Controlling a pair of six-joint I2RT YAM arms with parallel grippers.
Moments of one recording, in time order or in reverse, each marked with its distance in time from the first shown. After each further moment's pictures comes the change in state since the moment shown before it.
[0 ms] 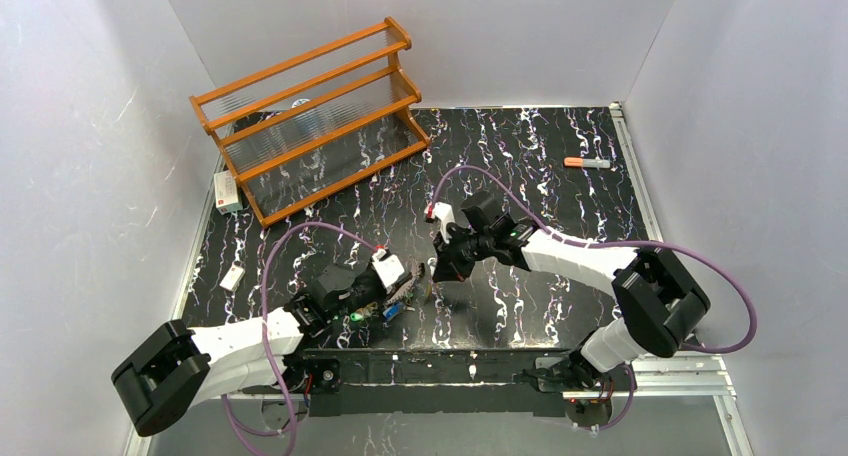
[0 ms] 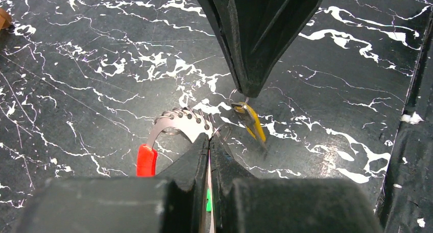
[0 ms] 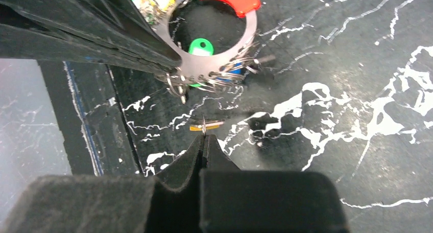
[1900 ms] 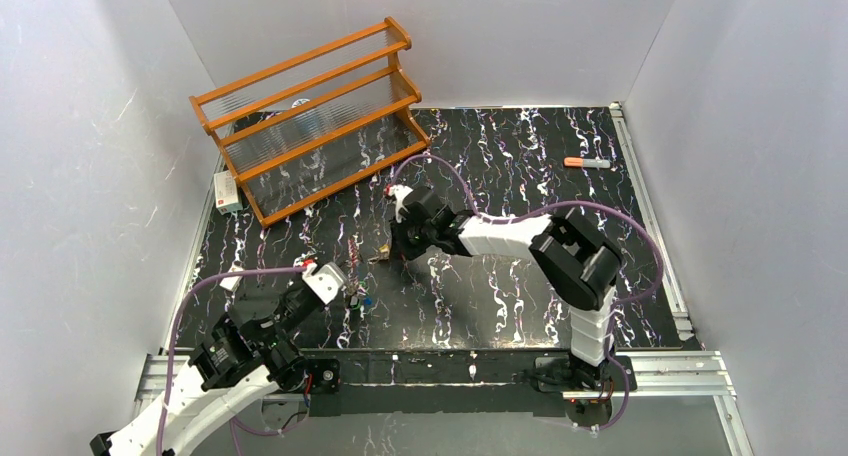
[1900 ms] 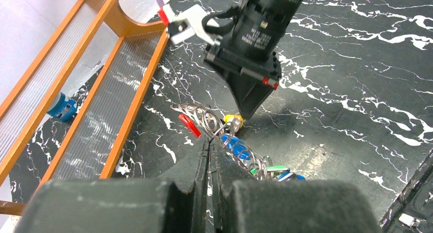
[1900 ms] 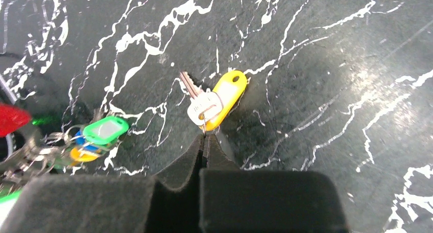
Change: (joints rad) left arm 0.000 -0.852 0.298 -1.040 -0.315 0.193; right arm 0.148 0.456 0.371 0.149 0.348 0.400
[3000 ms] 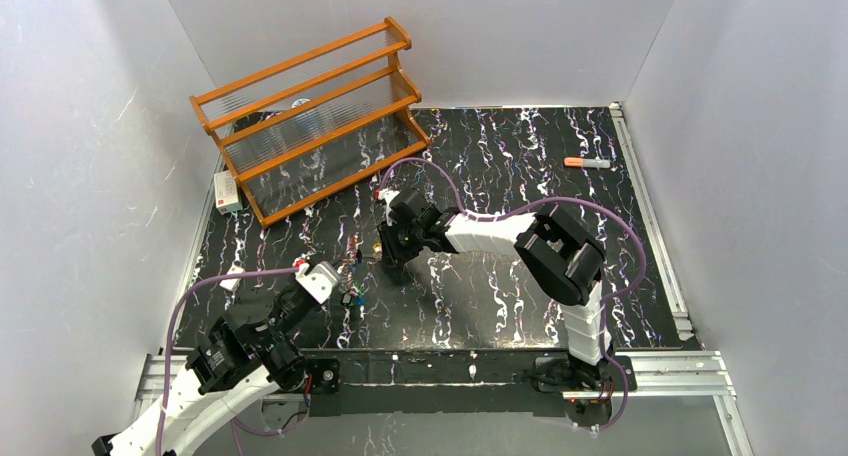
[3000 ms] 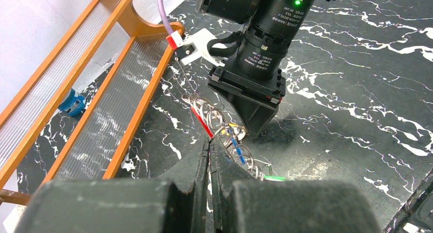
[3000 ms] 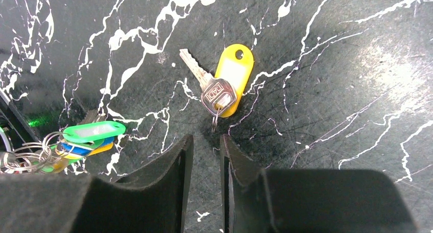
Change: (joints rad) left arm 0.000 -0.029 0.000 -0.002 -0.037 -0.014; right arm 0.019 0.063 0.090 -0.110 -0.020 0.023
